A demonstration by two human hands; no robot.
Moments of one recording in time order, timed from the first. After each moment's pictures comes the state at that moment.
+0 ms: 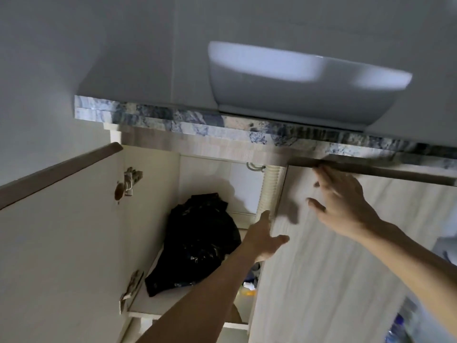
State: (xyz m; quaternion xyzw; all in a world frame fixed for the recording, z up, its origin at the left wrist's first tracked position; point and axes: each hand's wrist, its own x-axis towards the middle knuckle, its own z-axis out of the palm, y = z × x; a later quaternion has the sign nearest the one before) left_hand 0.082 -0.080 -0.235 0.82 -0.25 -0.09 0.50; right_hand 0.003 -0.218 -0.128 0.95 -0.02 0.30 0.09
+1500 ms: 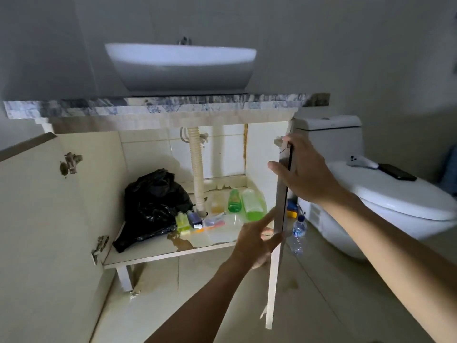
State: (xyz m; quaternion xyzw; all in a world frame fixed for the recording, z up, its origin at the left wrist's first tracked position) left_hand -0.200 -0.150 -0.295 0.79 -0.41 -0.02 0.46; right_hand -0.272 -0.265 -0.144 0.91 -0.06 0.38 -0.16
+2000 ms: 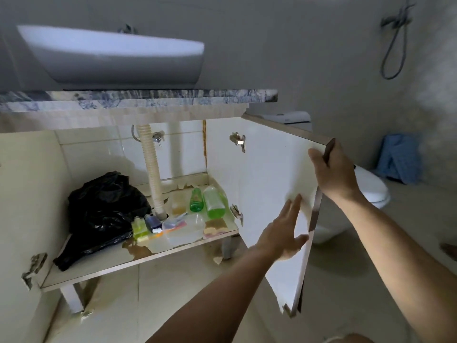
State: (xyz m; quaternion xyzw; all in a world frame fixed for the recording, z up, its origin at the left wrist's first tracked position) left_hand -0.277 -0.268 -0.277 0.77 -0.56 -0.07 0.29; right_hand -0.350 -0.359 -0.160 0.79 -0.25 0.47 -0.29
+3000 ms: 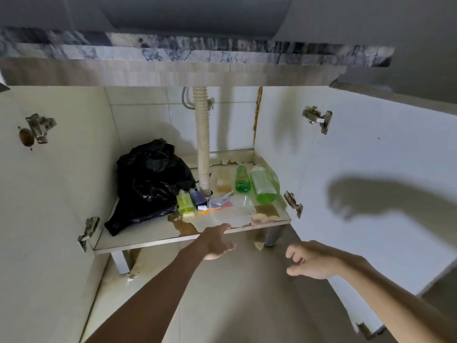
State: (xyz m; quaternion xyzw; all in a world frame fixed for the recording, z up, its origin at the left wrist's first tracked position) left_hand -0.045 -0.082 -0.366 0.90 -0.29 -0.24 0.23; right_hand -0.209 -0.276 -0.321 0.95 -0.17 -0.22 -0.18
